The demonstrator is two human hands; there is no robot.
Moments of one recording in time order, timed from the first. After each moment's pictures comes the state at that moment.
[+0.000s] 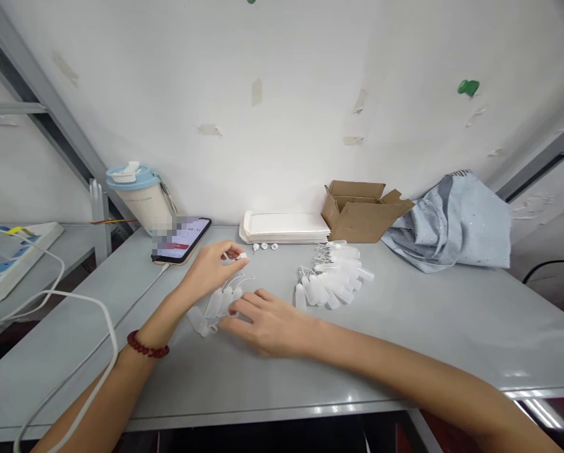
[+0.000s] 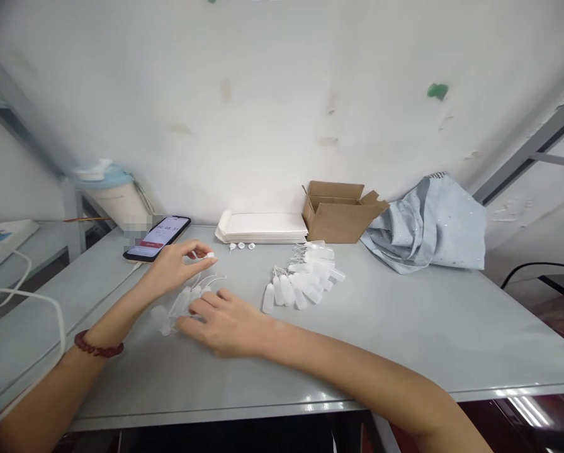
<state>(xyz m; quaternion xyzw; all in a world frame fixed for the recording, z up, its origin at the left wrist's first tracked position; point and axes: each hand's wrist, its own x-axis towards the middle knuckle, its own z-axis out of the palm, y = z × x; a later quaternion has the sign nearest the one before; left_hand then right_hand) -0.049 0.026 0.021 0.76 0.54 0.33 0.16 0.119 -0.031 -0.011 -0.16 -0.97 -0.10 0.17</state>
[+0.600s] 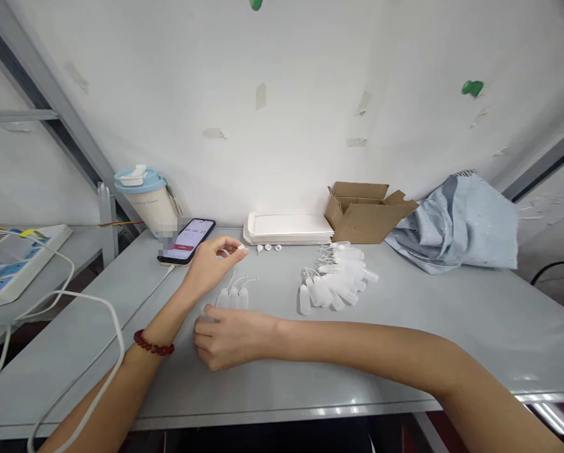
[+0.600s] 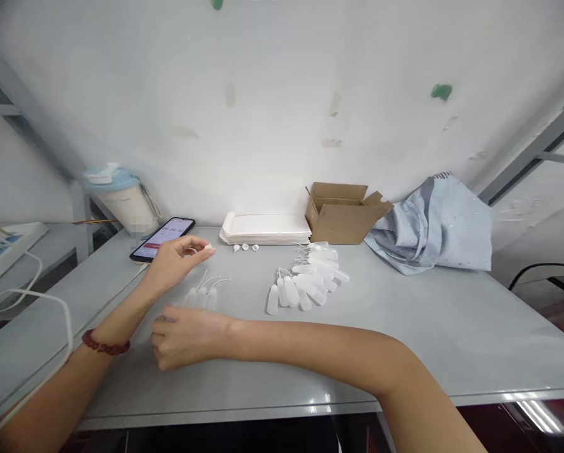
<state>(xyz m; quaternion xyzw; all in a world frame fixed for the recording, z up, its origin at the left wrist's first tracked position) -0.054 0.030 0.021 0.69 0.55 0.42 0.21 0.061 -0.024 -0.009 0.05 -0.97 -0.20 0.12</state>
